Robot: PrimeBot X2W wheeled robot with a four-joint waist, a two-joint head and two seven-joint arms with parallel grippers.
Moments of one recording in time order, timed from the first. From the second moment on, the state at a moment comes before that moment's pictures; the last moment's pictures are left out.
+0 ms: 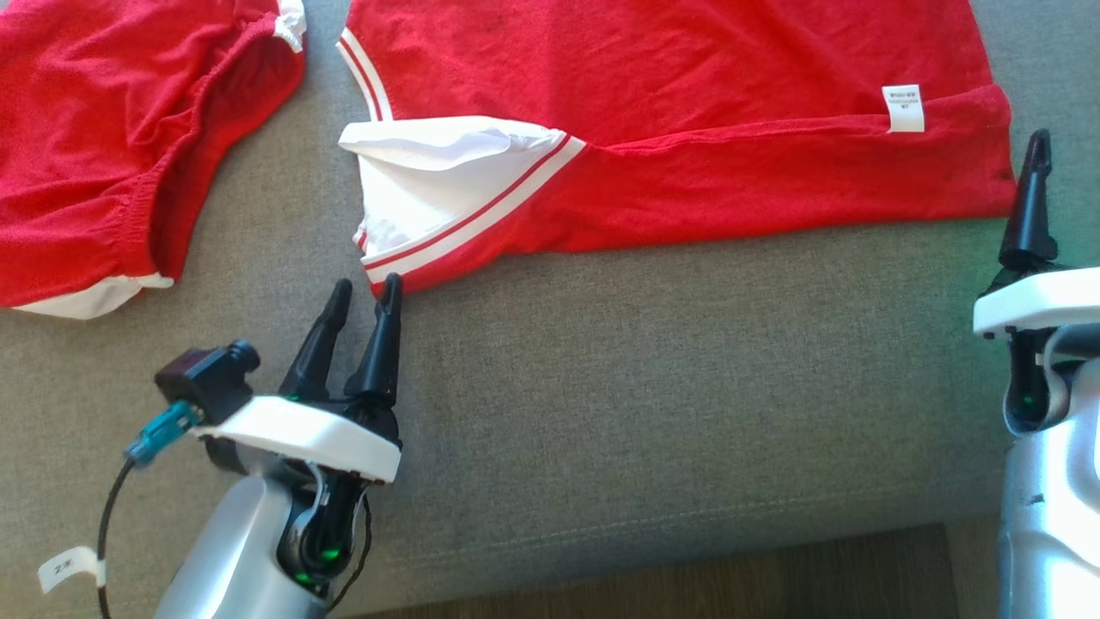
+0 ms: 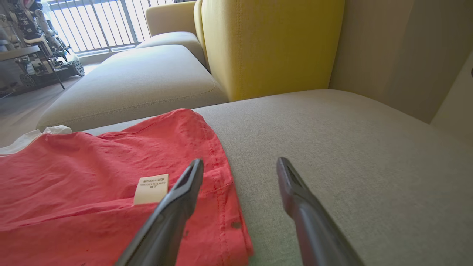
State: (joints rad) left arm -0.22 0.15 -0.36 0.23 -0.72 -0.10 -0.24; right arm -0.48 -0.04 -0.40 0.42 0.06 0.13 -0.25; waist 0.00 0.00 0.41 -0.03
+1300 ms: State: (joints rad) left arm -0.27 0.23 -0.51 0.31 -0.80 -0.10 -0.24; right arm -0.46 -0.04 -0.45 0.48 0.08 0.13 -0.01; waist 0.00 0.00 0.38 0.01
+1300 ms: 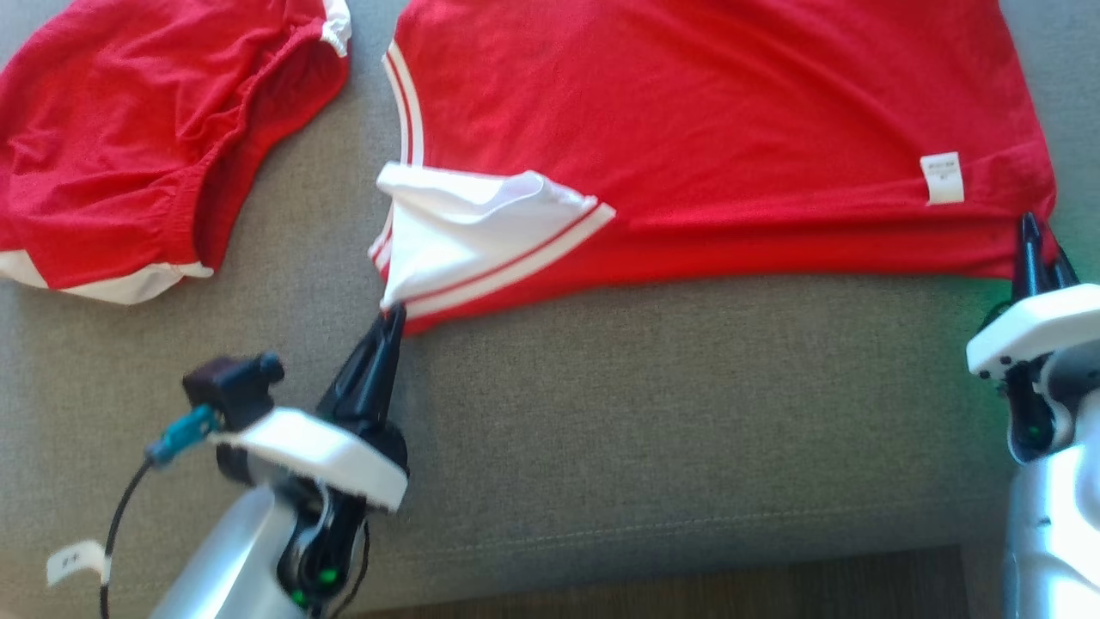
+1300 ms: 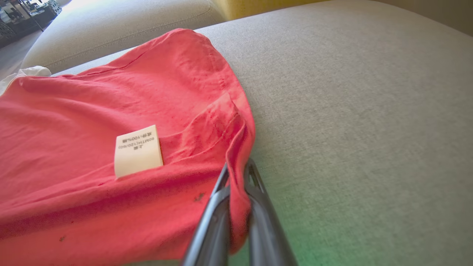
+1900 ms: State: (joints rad) left arm 0.00 0.34 -0.54 -0.02 -0.85 0.02 -0.08; right arm -0.10 -0.06 -0.46 0.06 0.20 0.13 0.26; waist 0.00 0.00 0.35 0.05
